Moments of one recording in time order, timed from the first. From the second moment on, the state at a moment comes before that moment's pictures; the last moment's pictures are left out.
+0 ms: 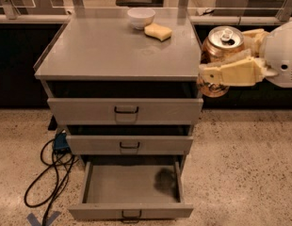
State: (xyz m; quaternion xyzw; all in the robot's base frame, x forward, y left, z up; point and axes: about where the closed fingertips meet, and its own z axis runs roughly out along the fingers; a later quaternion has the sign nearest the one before) arm 0.457 -0.130 1.020 -0.45 0.70 0.22 0.51
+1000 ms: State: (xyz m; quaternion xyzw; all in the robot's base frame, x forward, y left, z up) arm 0.458 -0.154 0.977 -0.43 0.72 0.15 0.53
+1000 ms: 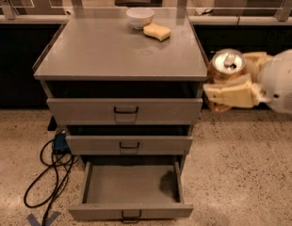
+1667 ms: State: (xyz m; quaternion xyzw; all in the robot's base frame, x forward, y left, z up) arm 0.446 -0.194 0.754 -0.40 0.82 0.11 0.40
